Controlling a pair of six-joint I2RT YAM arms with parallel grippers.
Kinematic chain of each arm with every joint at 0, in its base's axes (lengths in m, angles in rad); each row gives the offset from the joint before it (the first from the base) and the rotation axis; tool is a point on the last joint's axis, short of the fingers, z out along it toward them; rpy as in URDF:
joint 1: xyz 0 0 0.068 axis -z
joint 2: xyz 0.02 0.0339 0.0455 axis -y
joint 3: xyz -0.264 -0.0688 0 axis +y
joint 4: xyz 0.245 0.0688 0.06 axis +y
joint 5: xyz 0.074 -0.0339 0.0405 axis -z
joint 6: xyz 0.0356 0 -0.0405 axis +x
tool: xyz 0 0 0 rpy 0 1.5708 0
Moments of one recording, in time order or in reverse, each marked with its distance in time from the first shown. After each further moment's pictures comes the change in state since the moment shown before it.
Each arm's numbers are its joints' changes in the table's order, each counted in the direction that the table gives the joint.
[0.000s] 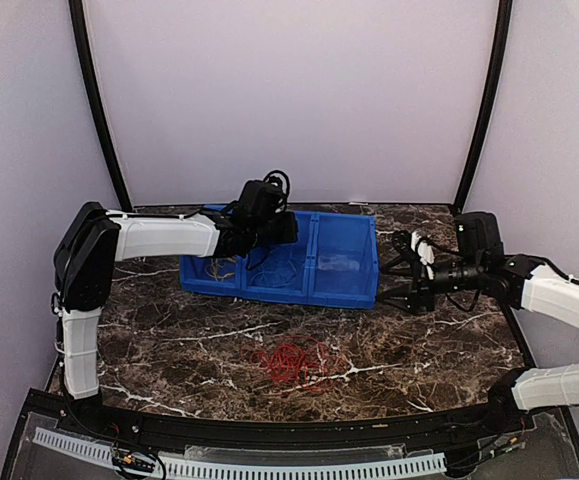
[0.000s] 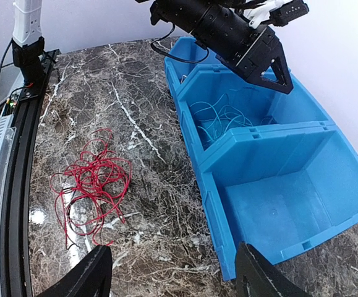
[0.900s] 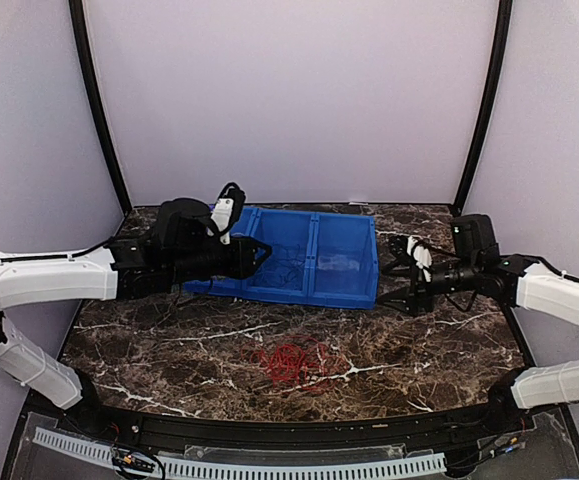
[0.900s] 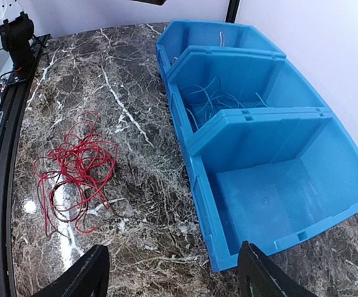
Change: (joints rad) left arm 0.100 0.656 0.571 -0.024 0.159 0.095; right arm 0.023 -0.037 0.009 -0.005 0.028 -0.067
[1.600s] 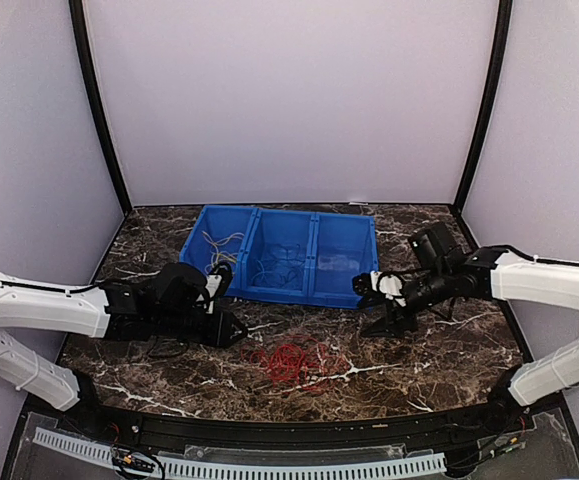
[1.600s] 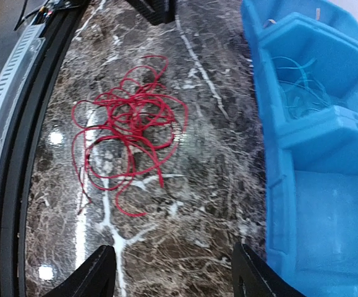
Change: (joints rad) left arm 0.066 0.121 0.342 0.164 0.122 -0.213; right arm -0.179 -0.175 -0.092 0.189 0.068 -0.200
